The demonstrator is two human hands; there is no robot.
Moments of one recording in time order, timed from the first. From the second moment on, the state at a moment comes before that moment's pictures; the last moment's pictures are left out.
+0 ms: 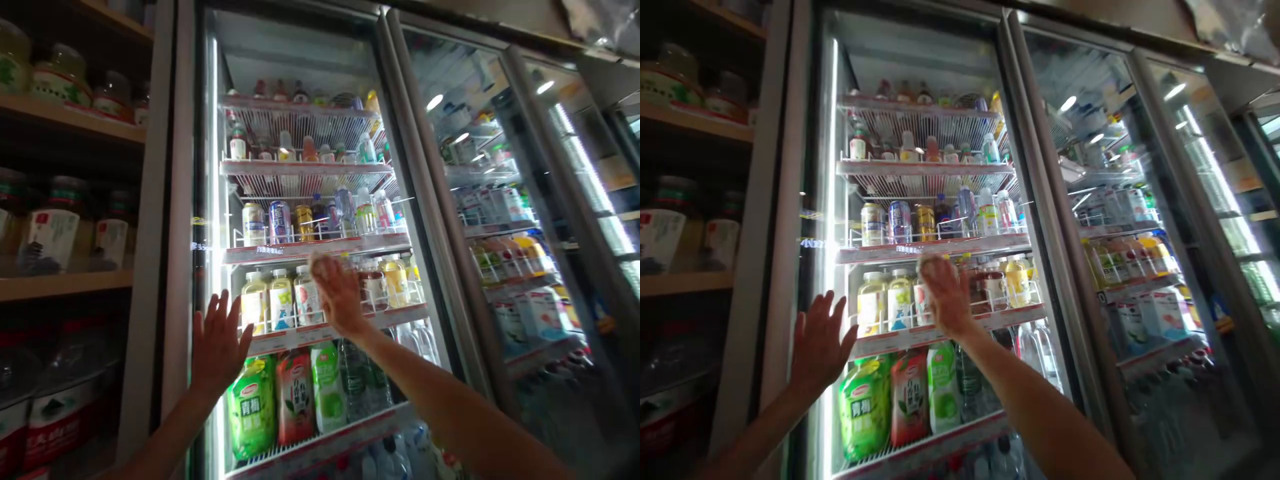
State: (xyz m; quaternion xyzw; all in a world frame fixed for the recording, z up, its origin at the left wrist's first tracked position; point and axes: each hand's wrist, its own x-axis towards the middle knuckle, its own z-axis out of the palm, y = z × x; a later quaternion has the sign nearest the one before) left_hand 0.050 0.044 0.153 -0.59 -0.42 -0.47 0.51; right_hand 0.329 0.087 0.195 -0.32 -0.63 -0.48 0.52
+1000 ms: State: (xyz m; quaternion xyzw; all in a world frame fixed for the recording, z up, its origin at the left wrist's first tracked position) left_hand 0.092 0.040 0.245 -0.52 -0.39 -0.54 0.53; right_hand 0.359 0.093 0.137 -0.33 -0.61 -0.45 0.57
